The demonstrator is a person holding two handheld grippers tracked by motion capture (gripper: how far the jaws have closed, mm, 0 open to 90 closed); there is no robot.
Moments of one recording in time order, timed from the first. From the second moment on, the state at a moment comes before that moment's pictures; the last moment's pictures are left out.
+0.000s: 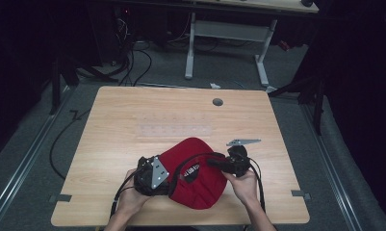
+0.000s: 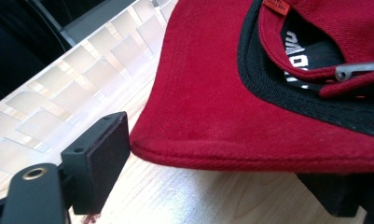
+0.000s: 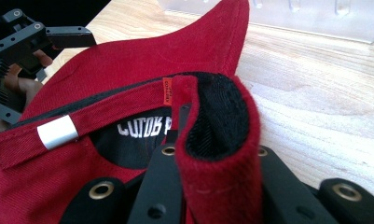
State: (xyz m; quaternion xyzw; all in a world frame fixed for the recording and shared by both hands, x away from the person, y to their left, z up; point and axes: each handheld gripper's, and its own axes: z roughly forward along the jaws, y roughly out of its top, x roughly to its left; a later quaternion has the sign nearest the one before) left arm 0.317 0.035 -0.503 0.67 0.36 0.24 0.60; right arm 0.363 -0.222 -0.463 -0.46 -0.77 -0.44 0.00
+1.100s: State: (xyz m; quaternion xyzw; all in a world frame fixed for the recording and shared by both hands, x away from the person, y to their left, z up) left arm 0.309 0.039 -0.487 0.72 0.34 0.14 0.58; right arm 0.364 -0.228 -0.462 -0.44 -0.74 -0.50 0.03
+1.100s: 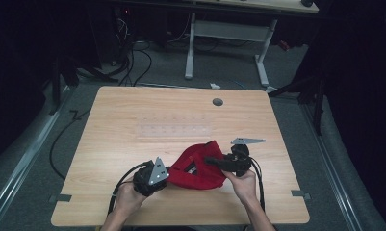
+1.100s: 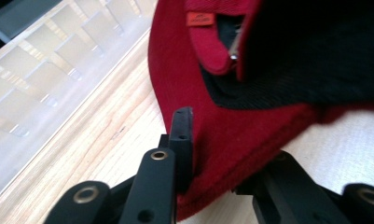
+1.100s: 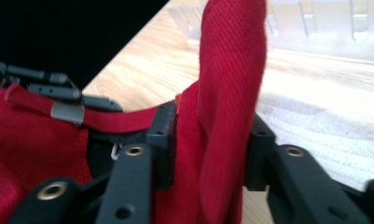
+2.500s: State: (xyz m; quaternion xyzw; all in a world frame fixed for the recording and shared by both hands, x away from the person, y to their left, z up) left arm 0.345 0.104 -0.435 0.59 0.47 0.09 0.65; right arm 0.353 -0.278 -0.522 -0.53 -0.74 -0.36 -0.19
